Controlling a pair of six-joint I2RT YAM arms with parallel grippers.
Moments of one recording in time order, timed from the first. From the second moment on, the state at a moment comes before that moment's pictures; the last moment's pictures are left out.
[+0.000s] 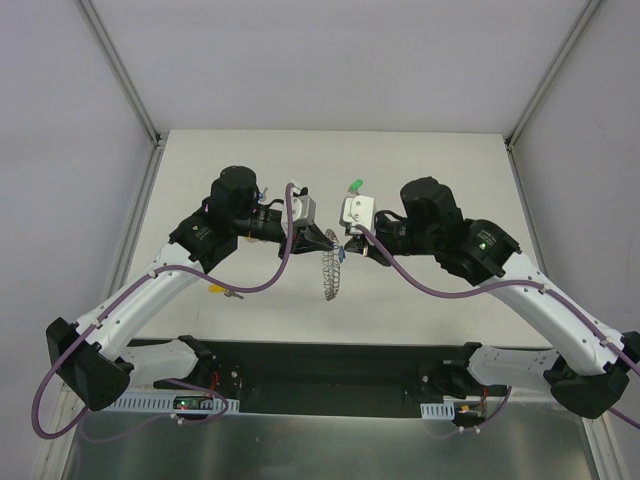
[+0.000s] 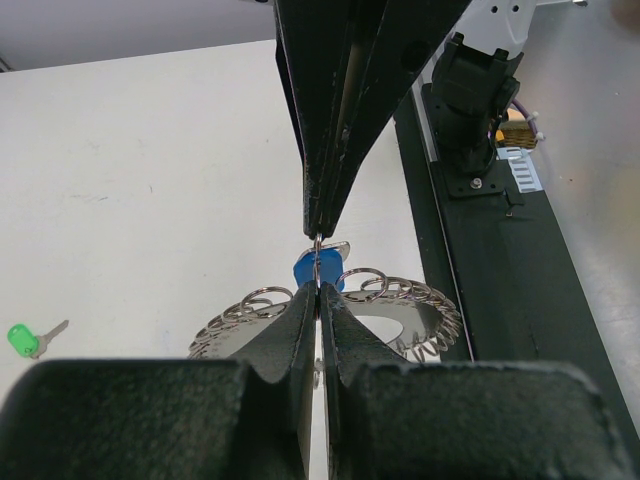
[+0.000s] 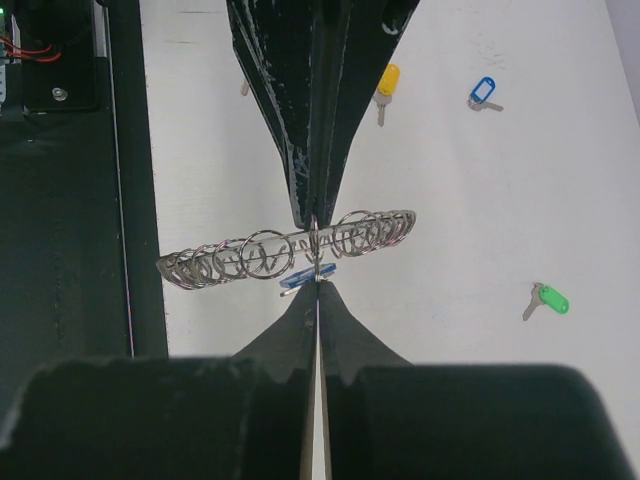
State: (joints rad) left arm -0.64 1.16 1.11 -0.29 0.99 0.33; right arm 0.86 1.14 1.34 -0.76 -0.39 -0.51
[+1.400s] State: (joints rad) left arm -0.64 1.16 1.11 -0.31 1.08 0.33; right arm 0.86 1.17 1.38 -0.82 -0.48 -0.53
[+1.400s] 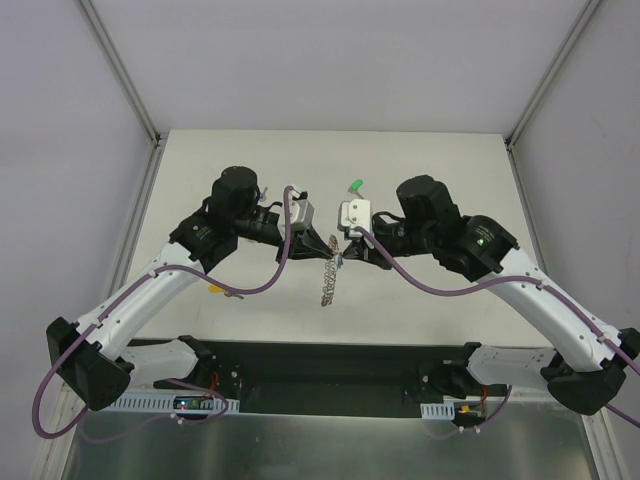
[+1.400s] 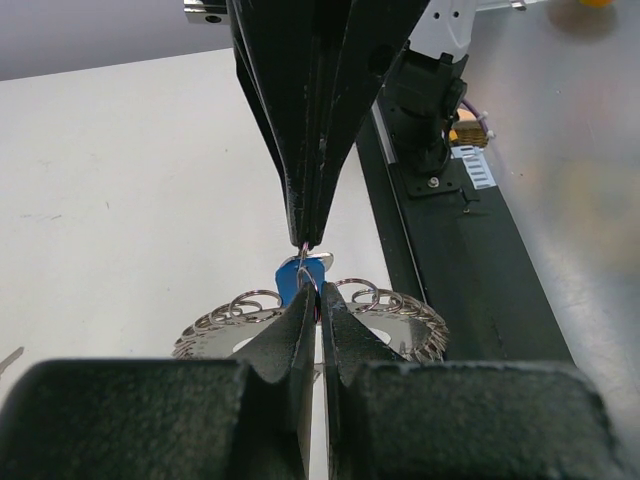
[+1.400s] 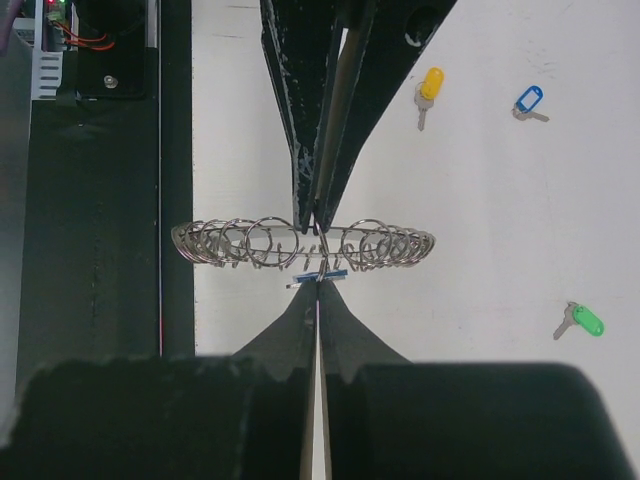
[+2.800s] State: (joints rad) left arm -0.64 1.13 1.11 -0.30 1.04 0.32; right arm 0.82 1.17 1.40 -0.81 -0.51 -0.53
